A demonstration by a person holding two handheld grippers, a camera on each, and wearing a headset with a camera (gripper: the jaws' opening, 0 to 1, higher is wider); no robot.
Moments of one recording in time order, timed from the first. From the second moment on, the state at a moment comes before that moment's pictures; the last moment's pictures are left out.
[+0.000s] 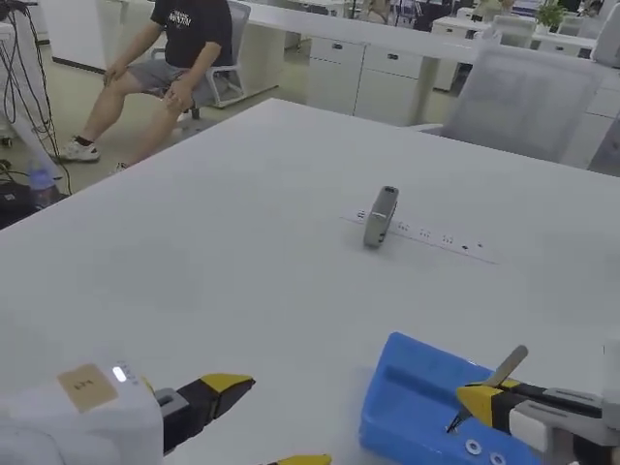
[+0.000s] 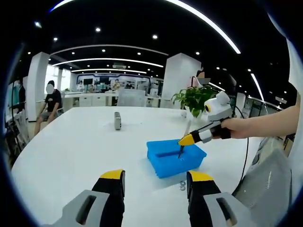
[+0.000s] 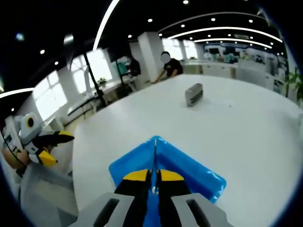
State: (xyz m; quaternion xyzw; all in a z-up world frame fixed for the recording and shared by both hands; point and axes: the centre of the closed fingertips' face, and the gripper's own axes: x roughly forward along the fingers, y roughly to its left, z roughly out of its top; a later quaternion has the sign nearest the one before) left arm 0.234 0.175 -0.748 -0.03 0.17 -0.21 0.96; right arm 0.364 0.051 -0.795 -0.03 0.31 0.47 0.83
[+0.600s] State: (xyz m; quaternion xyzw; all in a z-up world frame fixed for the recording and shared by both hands) left arm 0.234 0.174 -0.750 -0.03 0.18 -0.21 0.96; right arm 0.371 0.048 -0.819 -0.04 0.33 0.45 0.83
